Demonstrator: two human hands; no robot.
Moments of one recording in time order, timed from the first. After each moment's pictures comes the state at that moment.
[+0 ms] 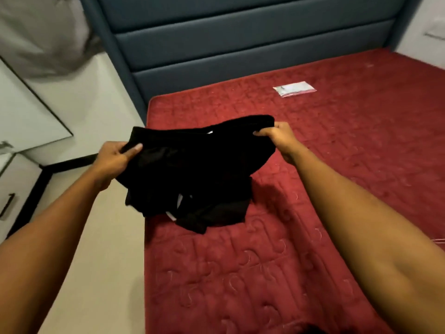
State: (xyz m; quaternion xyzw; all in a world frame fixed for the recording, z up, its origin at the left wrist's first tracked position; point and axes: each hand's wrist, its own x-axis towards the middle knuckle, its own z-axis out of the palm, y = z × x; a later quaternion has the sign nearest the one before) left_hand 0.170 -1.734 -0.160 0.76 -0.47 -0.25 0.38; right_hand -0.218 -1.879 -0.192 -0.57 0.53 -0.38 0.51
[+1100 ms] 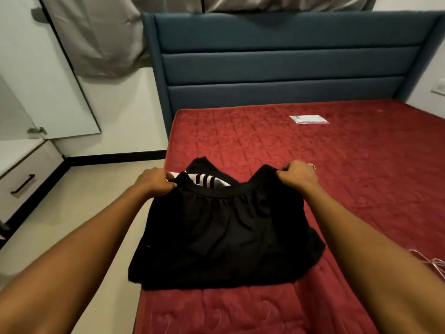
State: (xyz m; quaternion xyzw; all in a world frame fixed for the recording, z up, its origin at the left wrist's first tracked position) left_hand 0.139 -1.668 -0.246 0.82 -0.55 -0.15 0.08; right_hand -0.229 -1.804 -0.258 -0.69 0.68 -0.16 0.20
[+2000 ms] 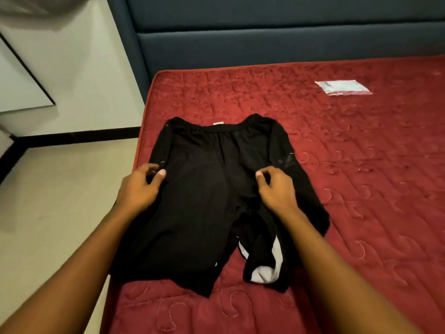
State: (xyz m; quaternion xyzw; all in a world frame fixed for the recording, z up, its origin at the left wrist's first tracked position) left_hand 0.209 -1.840 -0.370 0.82 -0.47 -0.15 0.30; right_hand -0.101 -1.959 -0.416 -0.71 0.59 -0.30 0.24
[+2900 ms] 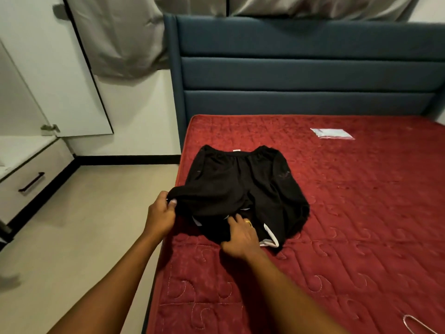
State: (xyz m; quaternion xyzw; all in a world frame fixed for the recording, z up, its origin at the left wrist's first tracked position) left_hand 0.172 -1.656 -0.342 0.78 -0.41 -0.16 0.45; right_hand -0.053 -1.737 -0.400 -0.85 0.49 -0.05 0.19
